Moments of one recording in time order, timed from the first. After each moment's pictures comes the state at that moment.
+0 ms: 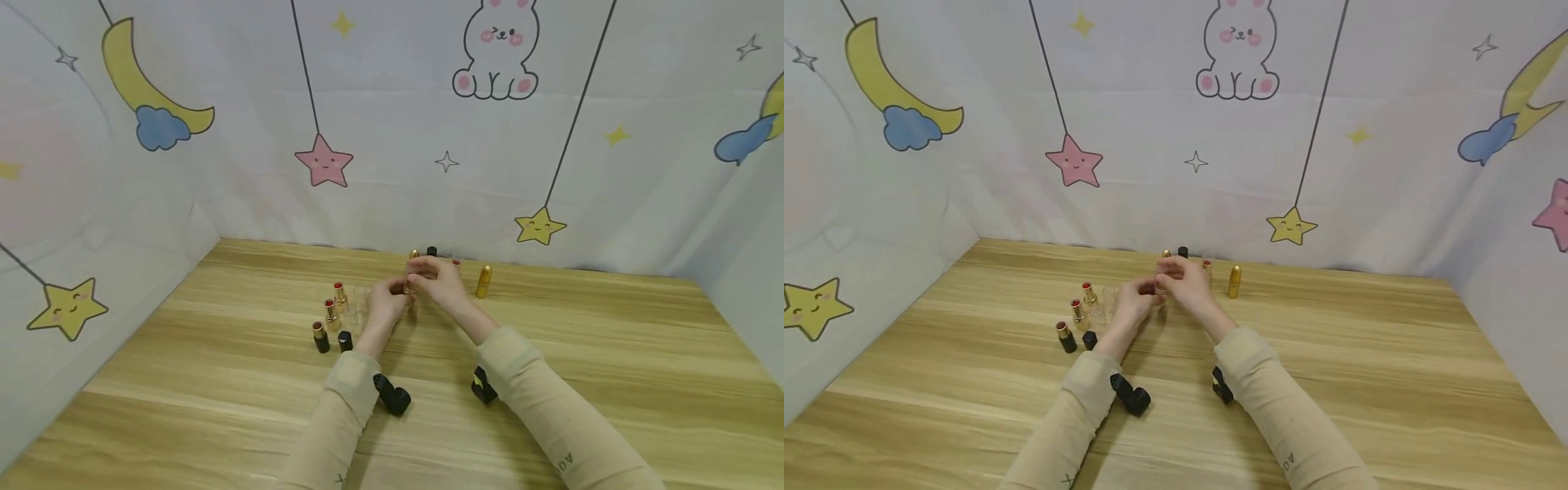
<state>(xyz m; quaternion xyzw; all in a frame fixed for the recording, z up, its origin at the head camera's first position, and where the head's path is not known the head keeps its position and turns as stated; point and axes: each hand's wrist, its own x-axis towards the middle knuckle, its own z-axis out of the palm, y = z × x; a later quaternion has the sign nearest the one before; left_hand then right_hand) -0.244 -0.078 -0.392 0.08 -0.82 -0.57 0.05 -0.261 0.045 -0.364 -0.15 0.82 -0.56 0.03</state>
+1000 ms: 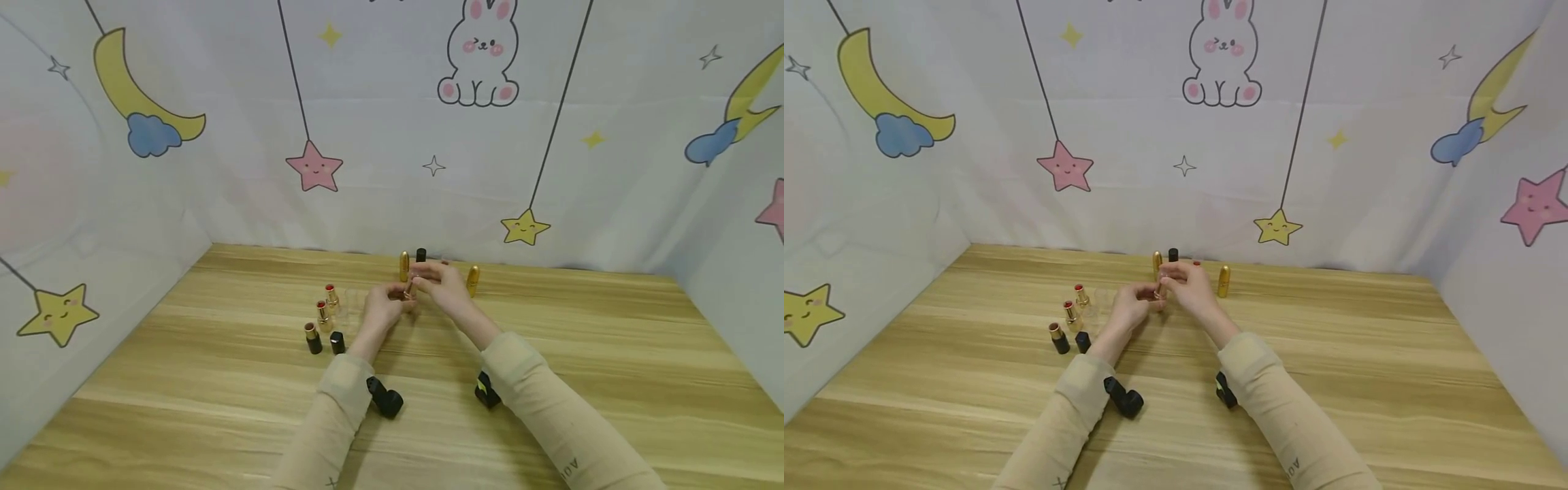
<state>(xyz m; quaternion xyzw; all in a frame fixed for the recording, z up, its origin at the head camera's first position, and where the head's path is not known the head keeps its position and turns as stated) -0.234 -0.070 -0.387 0.05 -0.83 -0.56 0.03 -0.250 0.066 -0.360 -0.13 0.83 -0.54 0.01</state>
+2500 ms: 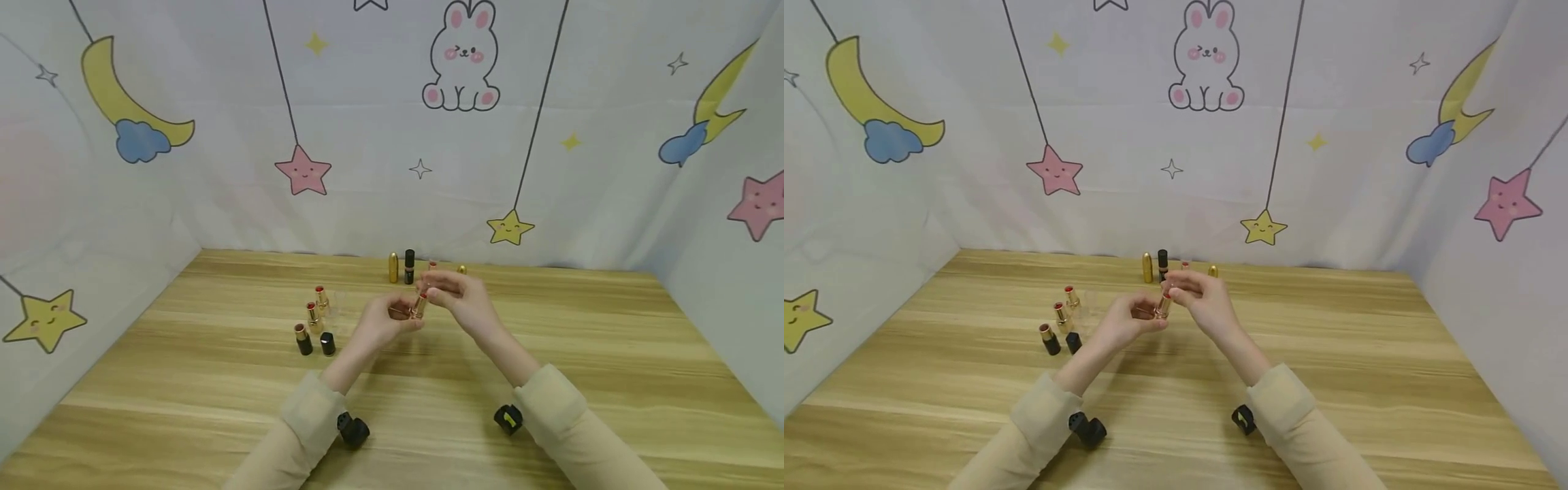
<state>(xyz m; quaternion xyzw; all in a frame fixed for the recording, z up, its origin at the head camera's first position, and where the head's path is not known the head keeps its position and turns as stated) -0.184 -0.065 -0.354 -0.06 -0.83 -0.55 -0.04 -0.190 0.104 -0.329 -0.15 0.77 -0.62 0.02</state>
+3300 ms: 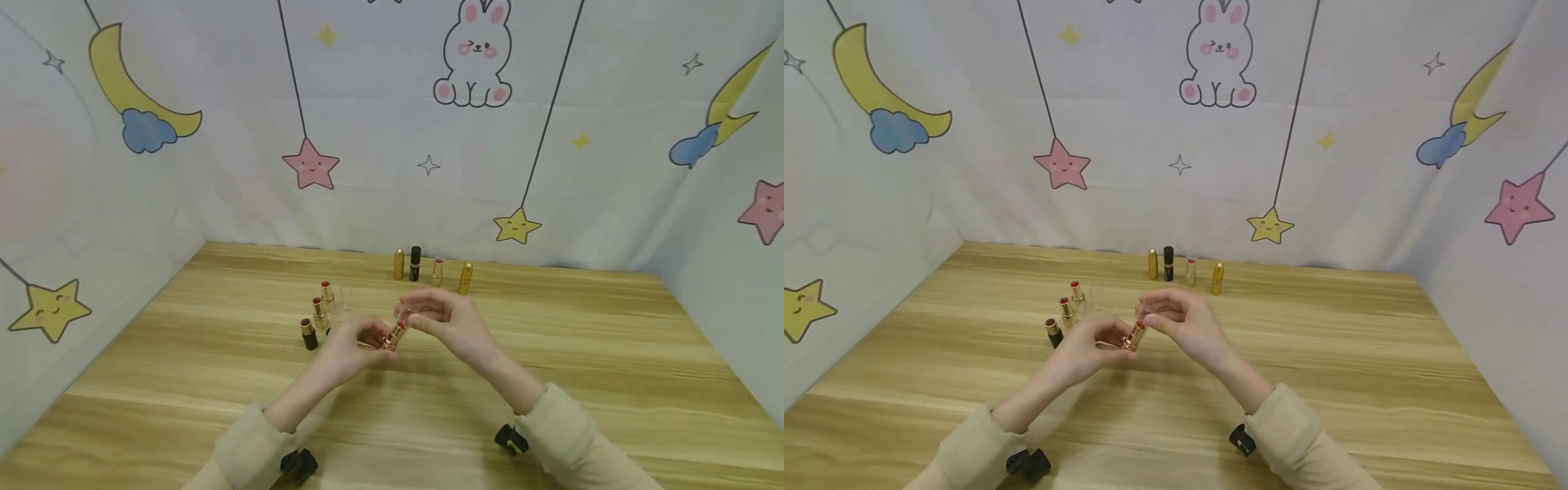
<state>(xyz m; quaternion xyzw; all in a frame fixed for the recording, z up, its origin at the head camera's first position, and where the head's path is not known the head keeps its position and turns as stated) -0.133 -0.123 -0.351 -0.15 -0.86 -0.49 -0.03 -0.150 0.079 -0.322 -0.23 0.75 -0.62 0.07</state>
